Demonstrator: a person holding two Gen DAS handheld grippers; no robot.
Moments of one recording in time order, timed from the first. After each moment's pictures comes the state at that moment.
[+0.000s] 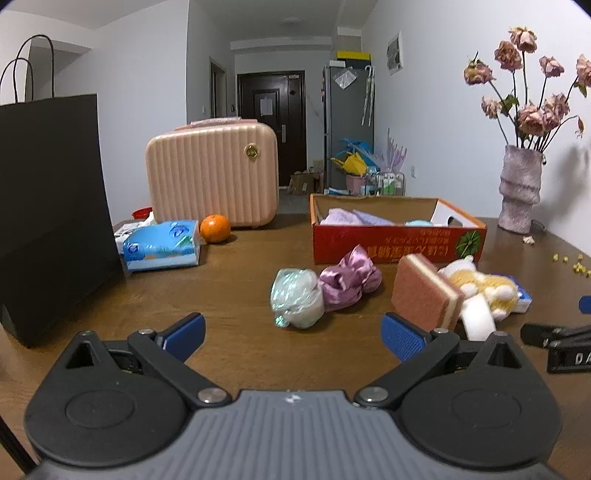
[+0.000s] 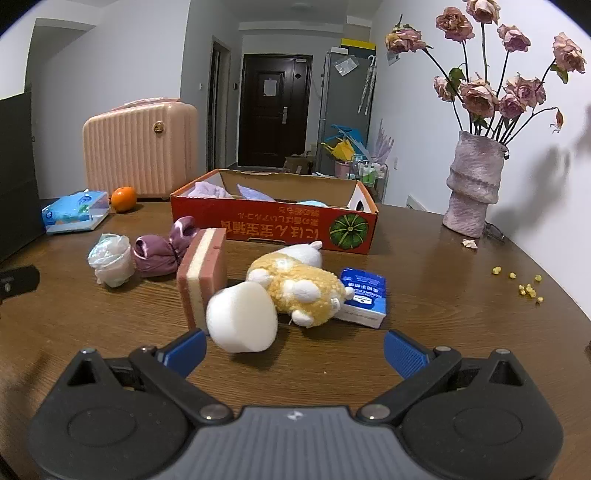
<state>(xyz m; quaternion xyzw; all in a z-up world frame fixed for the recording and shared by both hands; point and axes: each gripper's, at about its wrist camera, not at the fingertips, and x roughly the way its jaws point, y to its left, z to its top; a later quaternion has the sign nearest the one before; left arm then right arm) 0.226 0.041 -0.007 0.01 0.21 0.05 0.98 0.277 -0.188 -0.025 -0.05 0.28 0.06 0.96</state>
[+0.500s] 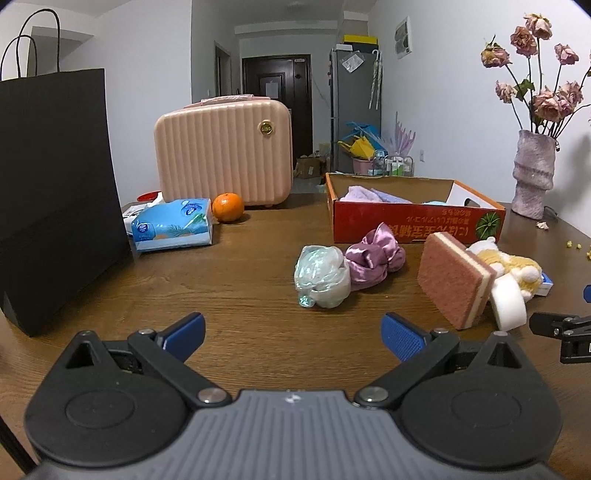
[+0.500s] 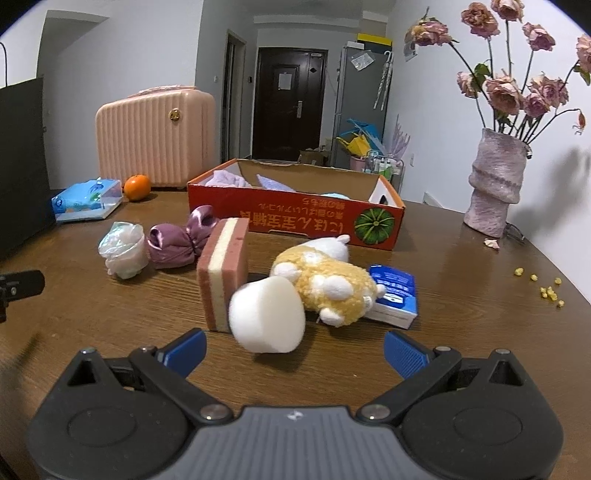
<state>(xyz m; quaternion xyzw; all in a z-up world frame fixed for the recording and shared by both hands) 0.236 0.066 -0.023 0.00 0.24 0.06 0.97 0.290 -0.169 -0.036 -0.05 0.29 0.08 0.95</state>
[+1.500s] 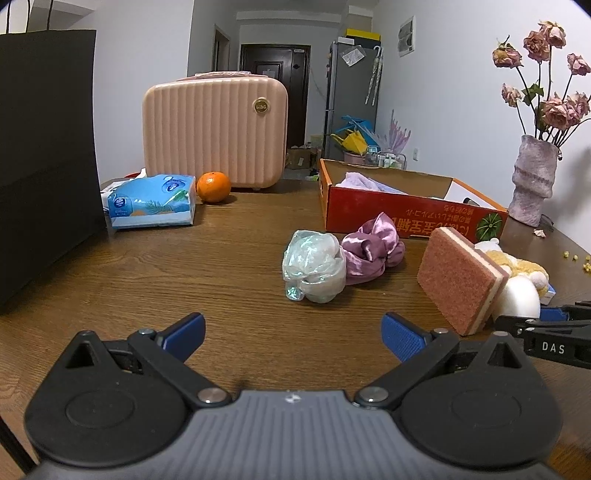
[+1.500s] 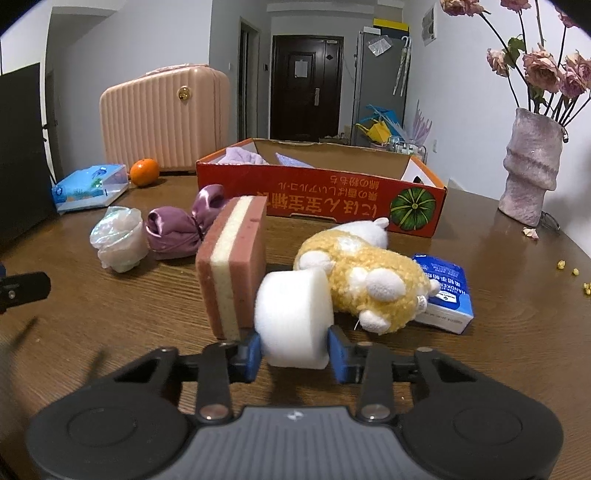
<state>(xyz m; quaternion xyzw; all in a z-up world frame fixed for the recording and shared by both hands) 0.266 0.078 -0.047 -0.04 0.25 0.04 0.97 0.335 -0.155 -0.066 -0.04 0.30 0.11 0.94</state>
